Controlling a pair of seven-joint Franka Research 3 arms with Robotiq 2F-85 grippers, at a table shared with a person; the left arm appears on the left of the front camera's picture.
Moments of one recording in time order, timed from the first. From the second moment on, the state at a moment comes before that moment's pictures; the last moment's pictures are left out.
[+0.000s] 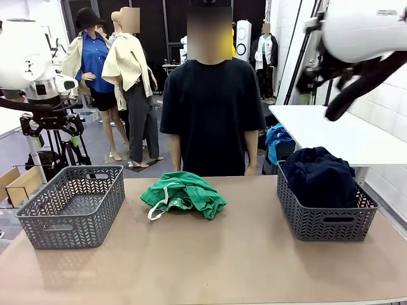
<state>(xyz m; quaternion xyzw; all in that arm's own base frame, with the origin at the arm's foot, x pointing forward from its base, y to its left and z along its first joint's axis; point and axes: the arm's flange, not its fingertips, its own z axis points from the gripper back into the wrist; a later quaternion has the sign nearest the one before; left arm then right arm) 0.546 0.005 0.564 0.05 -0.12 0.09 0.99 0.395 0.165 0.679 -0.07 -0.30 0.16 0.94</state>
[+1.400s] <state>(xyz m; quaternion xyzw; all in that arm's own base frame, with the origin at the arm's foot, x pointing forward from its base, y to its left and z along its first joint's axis) 0.547 0.005 0.564 0.05 -0.12 0.09 0.99 0.520 0.309 0.503 -0.03 -0.17 0.37 0.91</state>
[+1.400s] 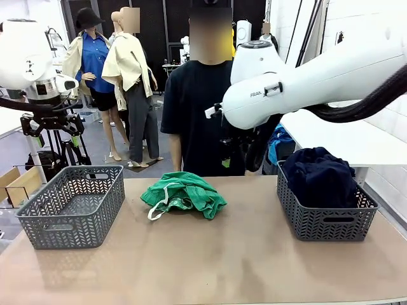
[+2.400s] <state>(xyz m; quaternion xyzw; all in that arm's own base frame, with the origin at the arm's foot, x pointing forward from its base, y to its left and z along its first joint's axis) 0.548 0.005 0.563 0.05 -0.12 0.09 0.99 0.603 0.421 0.410 0.03 -0.12 0.52 0.84</state>
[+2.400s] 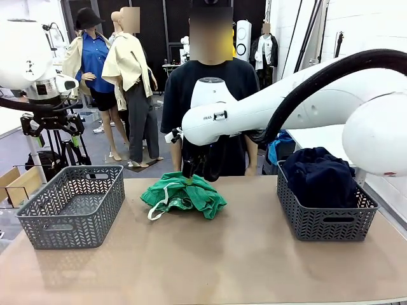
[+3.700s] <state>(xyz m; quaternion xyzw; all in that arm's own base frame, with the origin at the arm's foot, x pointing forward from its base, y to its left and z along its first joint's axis) 0.548 0.005 0.563 0.05 -0.12 0.09 0.99 0.622 0.437 0.366 0.07 -0.05 0.54 0.84</state>
